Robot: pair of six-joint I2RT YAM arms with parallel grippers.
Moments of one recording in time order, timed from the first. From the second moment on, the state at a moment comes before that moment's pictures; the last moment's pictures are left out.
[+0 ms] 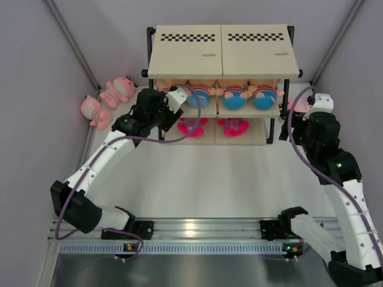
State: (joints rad) left arm -0.49 1.38 1.34 -0.52 -0.04 0.42; right arm 0.25 0.83 1.17 -0.77 0.34 0.18
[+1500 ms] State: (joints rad) left arm -0.35 1.20 1.13 -1.05 -0.13 0.53; right arm -0.45 2.26 1.95 -0.40 -0.18 0.10
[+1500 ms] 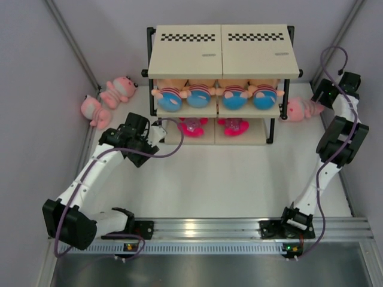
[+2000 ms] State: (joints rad) left arm -0.35 1.25 1.16 -1.05 -0.14 0.52; right arm -0.45 2.21 1.76 -0.35 -0.27 0.15
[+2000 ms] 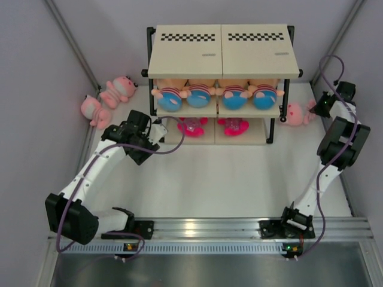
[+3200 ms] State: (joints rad) left arm -0.41 1.13 1.57 -1.14 0.30 0.49; right arm 0.19 0.83 1.36 -0.55 -0.01 0.49
